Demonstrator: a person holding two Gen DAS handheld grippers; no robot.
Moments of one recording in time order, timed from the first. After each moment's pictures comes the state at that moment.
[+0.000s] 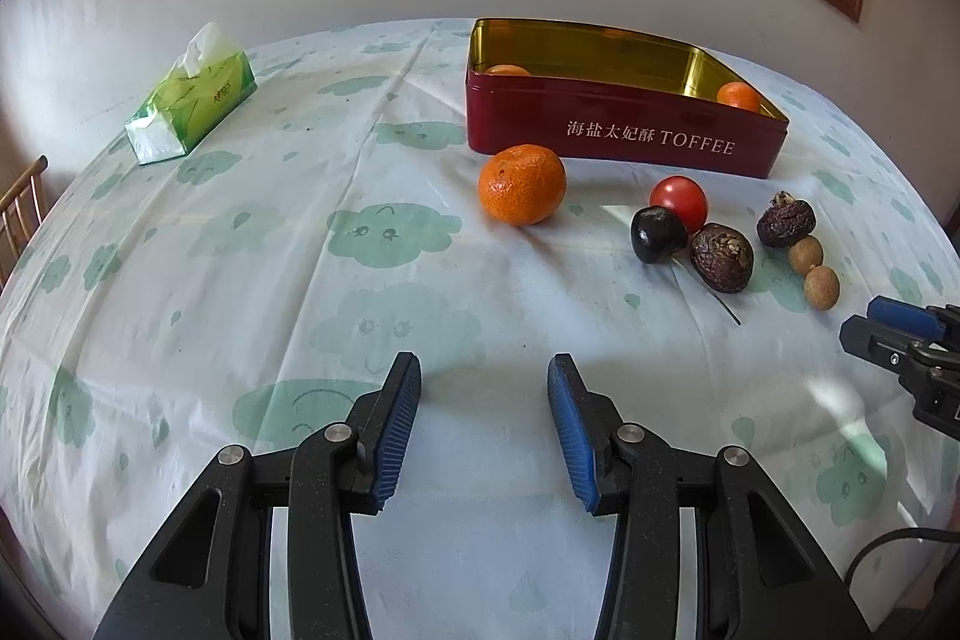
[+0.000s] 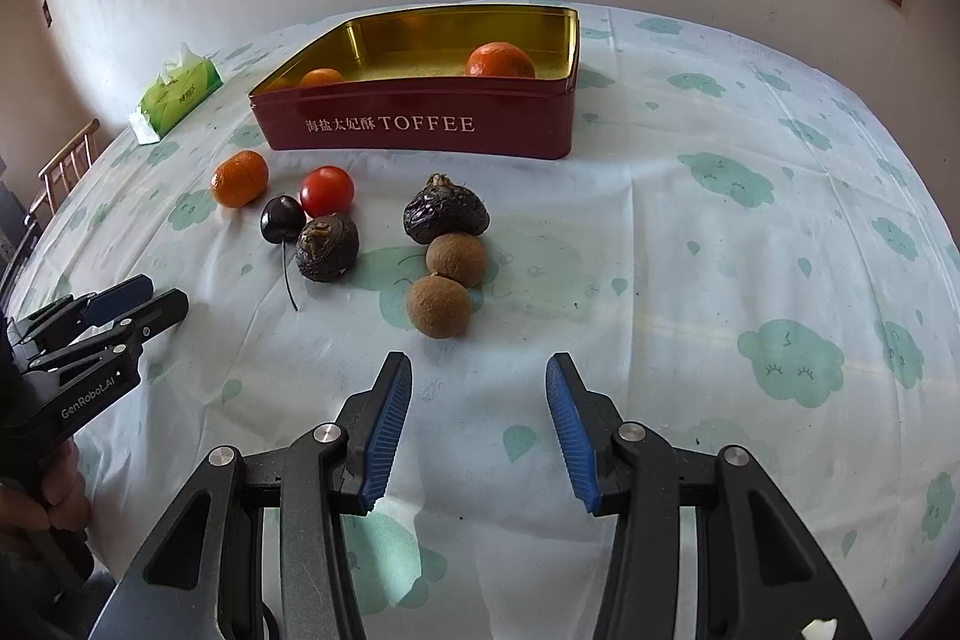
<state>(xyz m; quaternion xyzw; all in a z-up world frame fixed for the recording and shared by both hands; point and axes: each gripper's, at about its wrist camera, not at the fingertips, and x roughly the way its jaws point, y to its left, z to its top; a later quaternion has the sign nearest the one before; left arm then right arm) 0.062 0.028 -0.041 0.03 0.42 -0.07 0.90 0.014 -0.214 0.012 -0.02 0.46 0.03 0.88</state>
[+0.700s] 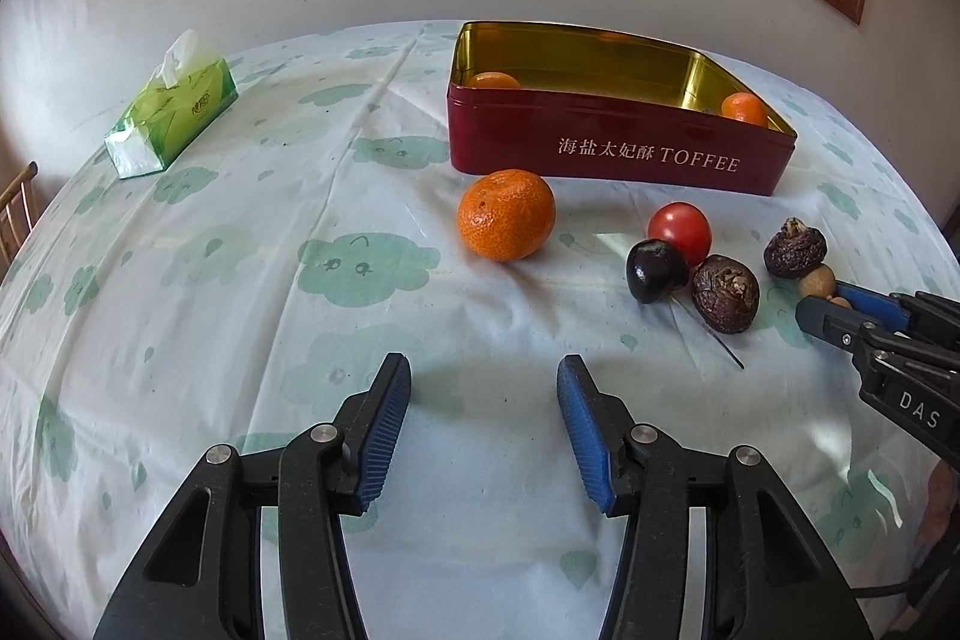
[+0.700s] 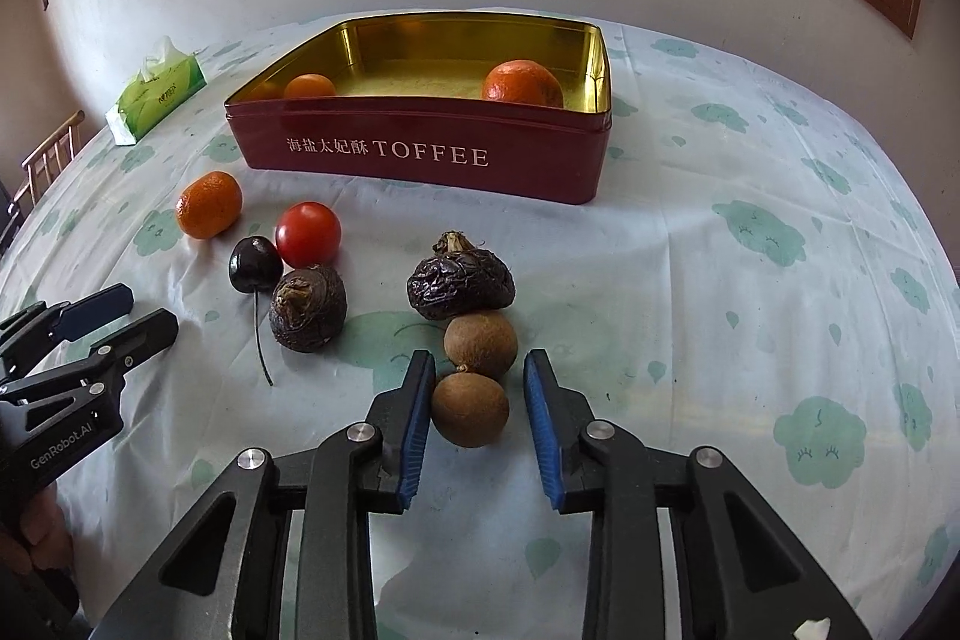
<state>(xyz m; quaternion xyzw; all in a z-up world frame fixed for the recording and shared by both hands) 0.086 0.016 -0.042 0.03 0.43 -0.08 0.90 0.051 -0.199 0.003 -0.05 0.45 0.02 0.89</state>
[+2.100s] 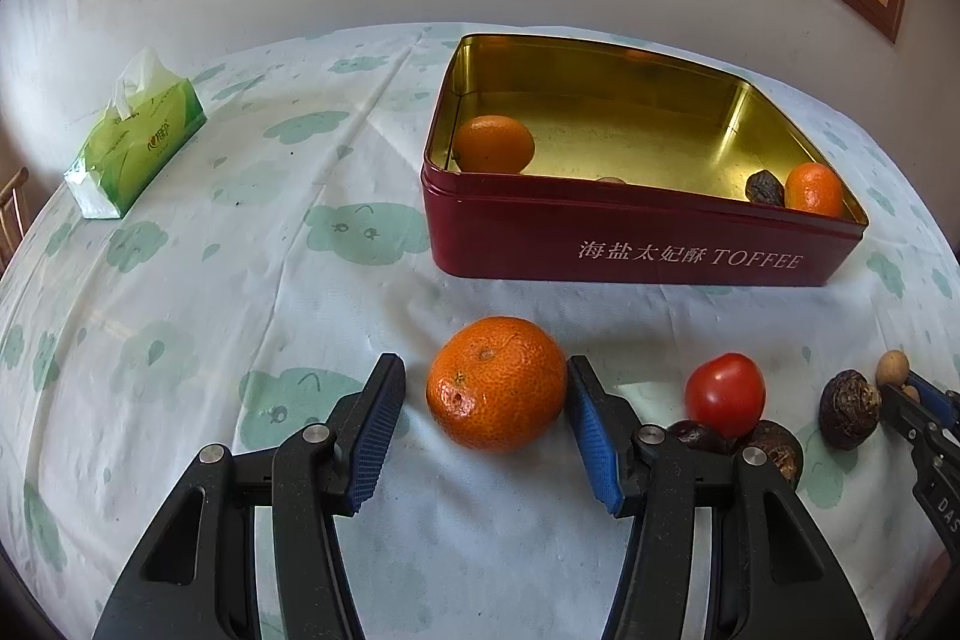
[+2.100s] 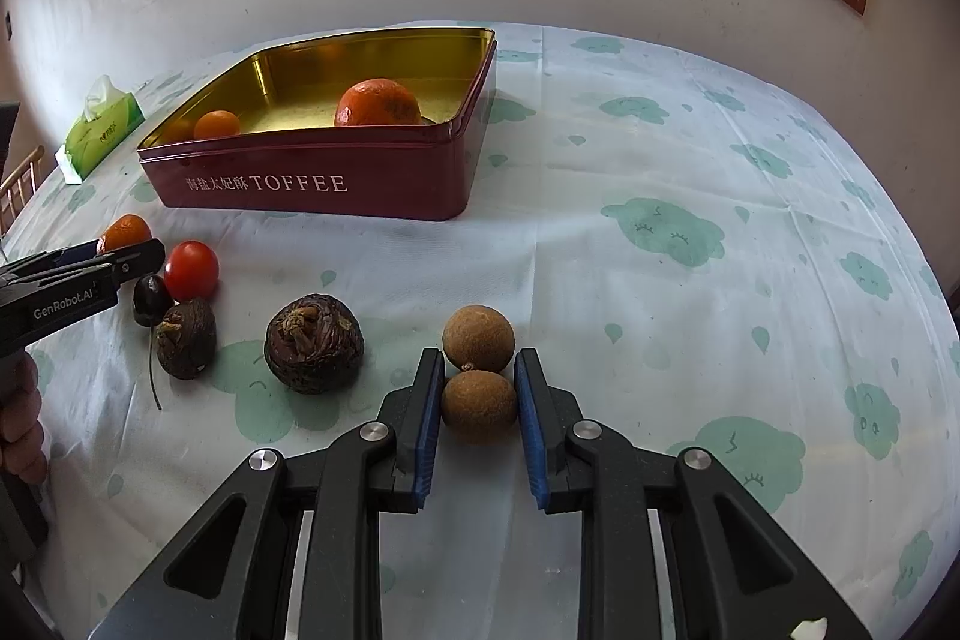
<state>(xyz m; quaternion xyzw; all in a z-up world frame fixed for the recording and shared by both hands) 0.162 -0.001 -0.045 0.02 0.43 -0.06 0.90 0.059 -0.251 0.007 -0.04 0.43 -0.03 0.90</state>
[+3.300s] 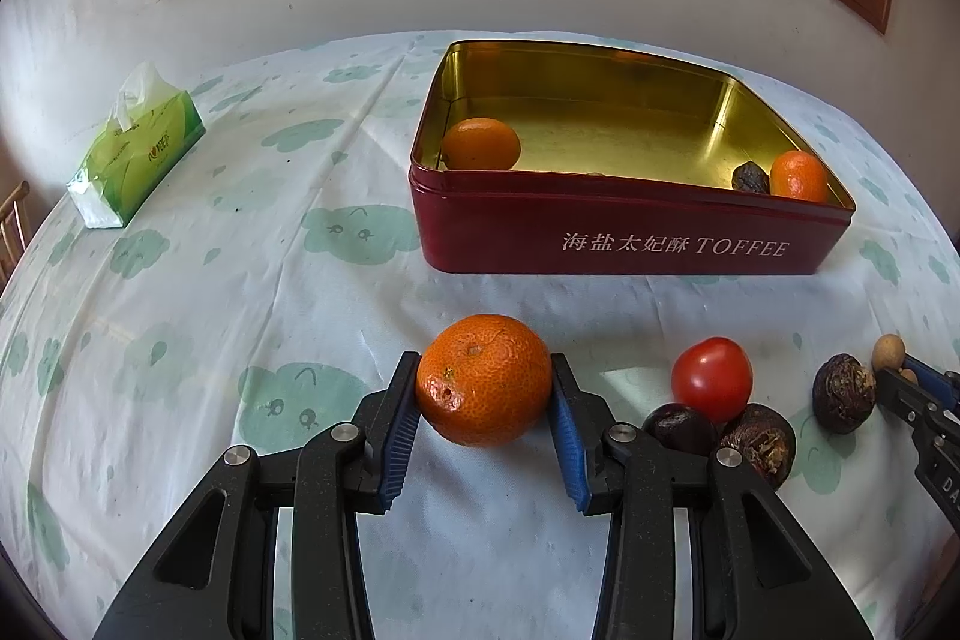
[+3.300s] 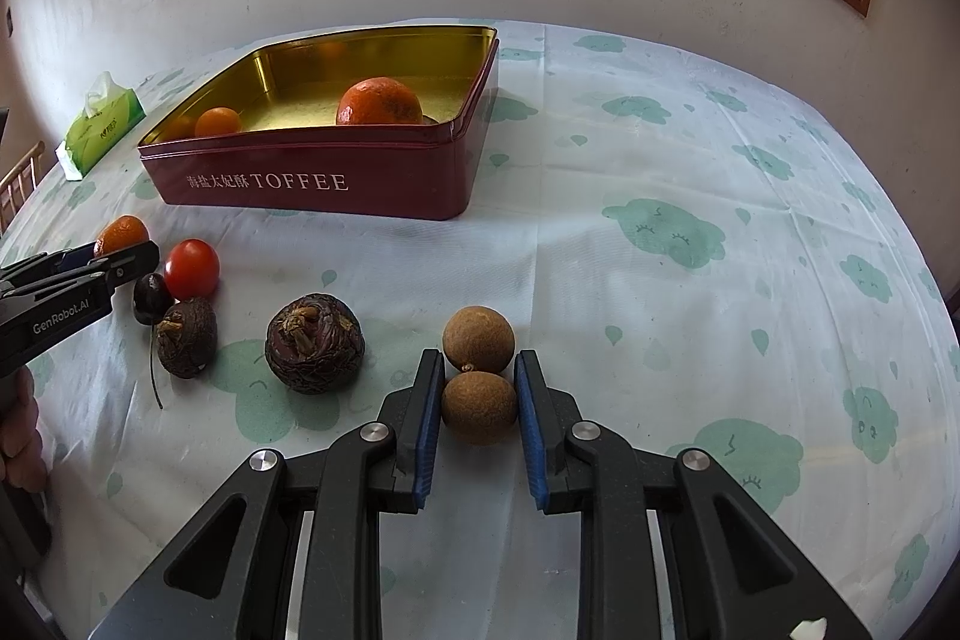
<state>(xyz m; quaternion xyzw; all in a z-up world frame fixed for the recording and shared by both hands) 0.153 -0.006 -0.042 0.03 0.43 -0.06 0.90 0.061 -0.250 0.008 -0.04 0.44 -0.03 0.90</state>
